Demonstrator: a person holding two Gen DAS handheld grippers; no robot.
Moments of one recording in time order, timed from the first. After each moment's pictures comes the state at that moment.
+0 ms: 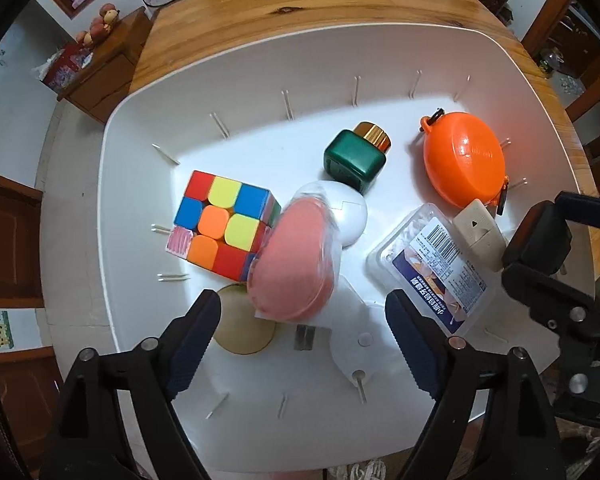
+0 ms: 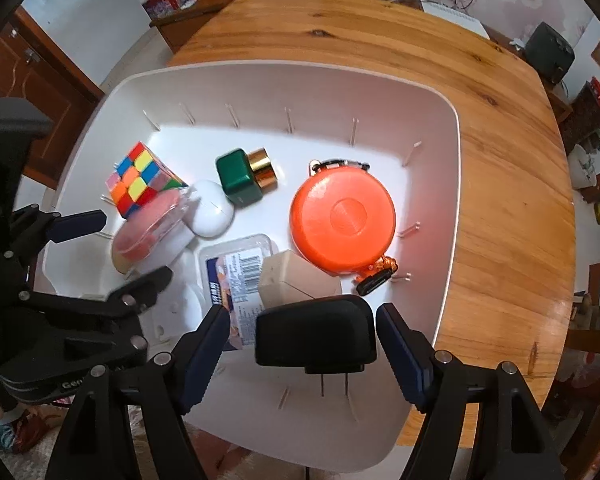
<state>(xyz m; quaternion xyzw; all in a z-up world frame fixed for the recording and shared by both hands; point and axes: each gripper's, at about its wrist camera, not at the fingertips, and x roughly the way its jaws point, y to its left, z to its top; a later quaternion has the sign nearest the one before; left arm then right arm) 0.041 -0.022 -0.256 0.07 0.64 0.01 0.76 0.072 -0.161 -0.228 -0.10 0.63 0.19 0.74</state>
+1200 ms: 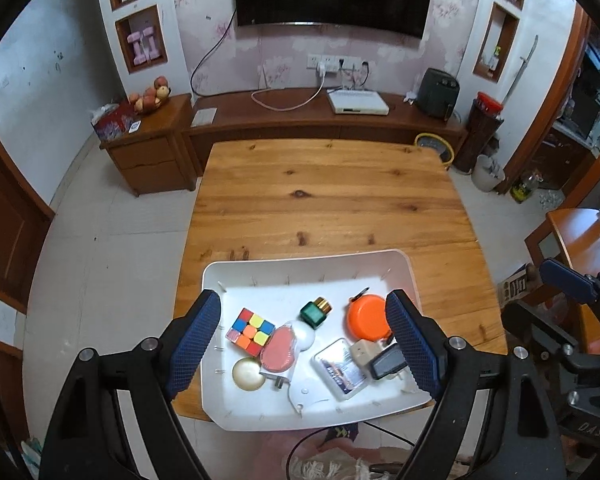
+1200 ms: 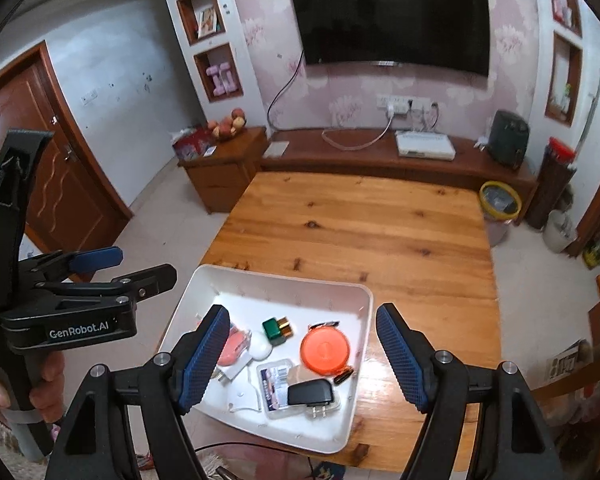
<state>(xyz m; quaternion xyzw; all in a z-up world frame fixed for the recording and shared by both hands) 0.027 -0.030 -0.039 -0.03 0.48 0.03 0.88 0.045 -0.221 -0.022 -0.02 0.43 0.21 0.88</state>
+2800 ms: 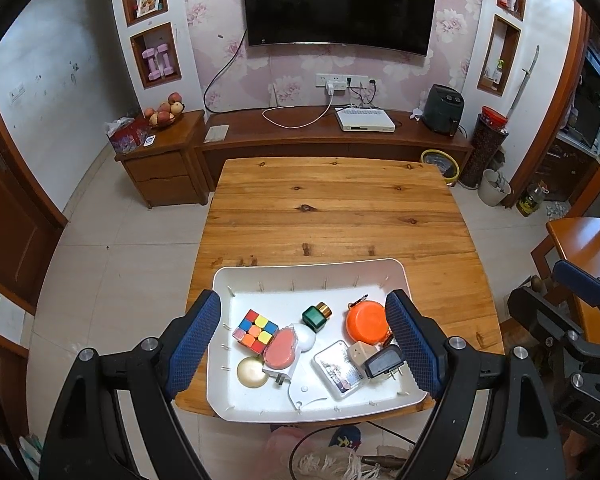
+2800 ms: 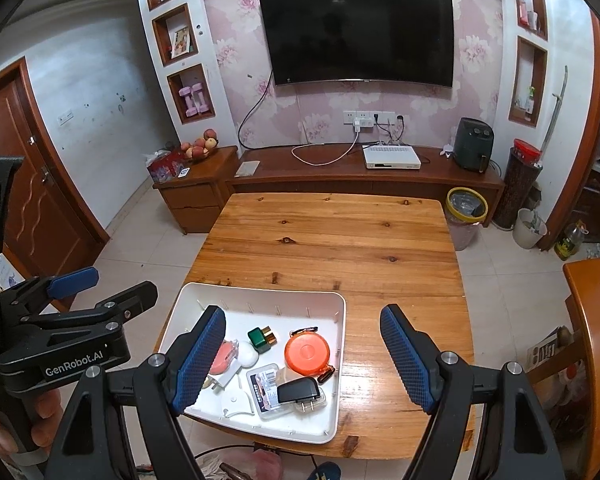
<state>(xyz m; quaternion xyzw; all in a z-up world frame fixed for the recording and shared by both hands) 0.001 -0.041 -0.018 -0.01 0.45 0.05 0.89 0.018 -0.234 0.005 -0.01 0.41 0.16 0.90</state>
